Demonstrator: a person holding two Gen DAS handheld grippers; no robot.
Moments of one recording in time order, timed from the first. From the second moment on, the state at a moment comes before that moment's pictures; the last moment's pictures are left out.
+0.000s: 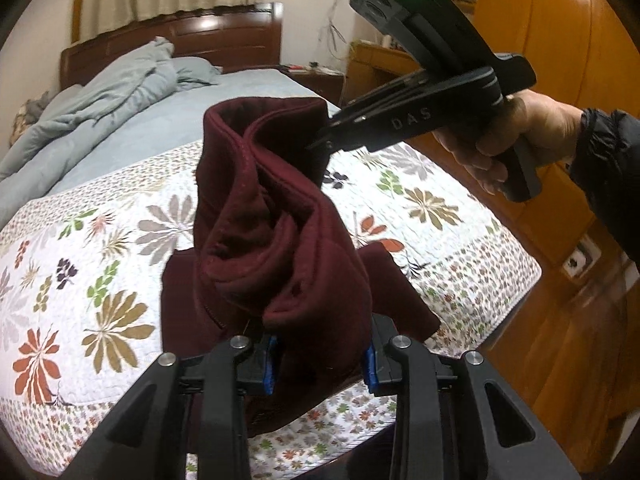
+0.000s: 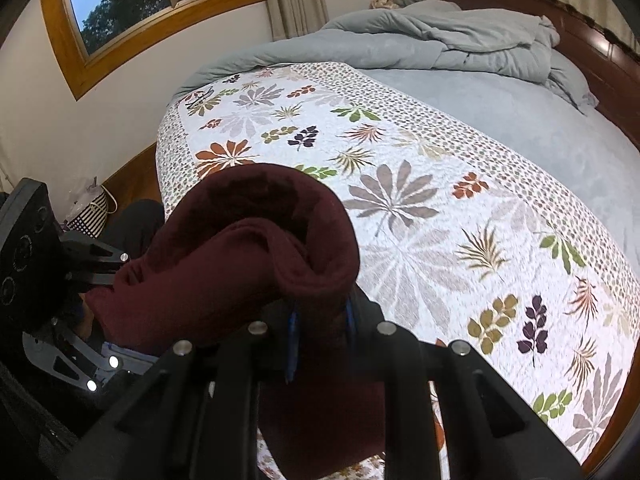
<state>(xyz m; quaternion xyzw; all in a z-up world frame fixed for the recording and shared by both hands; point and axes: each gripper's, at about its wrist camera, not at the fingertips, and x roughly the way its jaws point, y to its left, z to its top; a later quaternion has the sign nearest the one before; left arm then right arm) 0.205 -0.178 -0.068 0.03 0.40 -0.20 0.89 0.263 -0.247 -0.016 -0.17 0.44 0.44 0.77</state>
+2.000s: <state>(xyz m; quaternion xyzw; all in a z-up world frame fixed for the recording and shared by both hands) 0.385 -0.037 -0.236 -0.24 0.54 -0.18 0.79 0.096 -0.393 -0.190 0.28 0.52 0.19 0.78</state>
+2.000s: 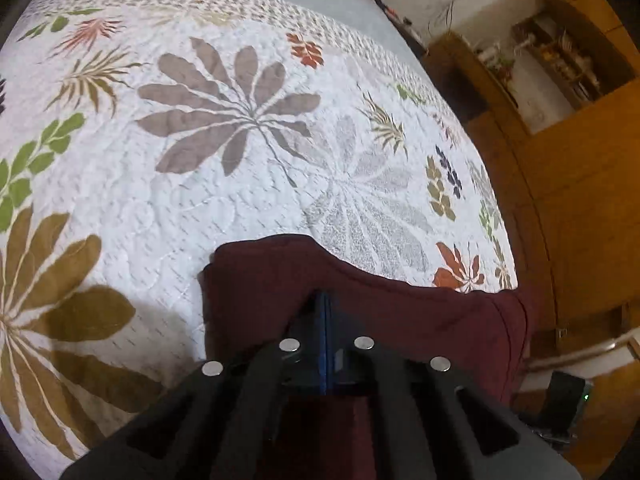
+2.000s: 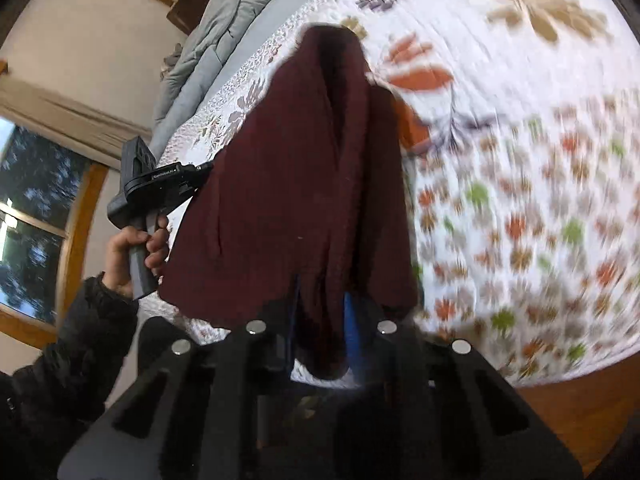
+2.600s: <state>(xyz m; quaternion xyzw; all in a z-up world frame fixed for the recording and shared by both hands) 0.239 -0.055 -0.177 -0.22 0.41 -0.24 0.85 0.228 -0.403 -0.165 0.23 0.52 0.12 0.81</state>
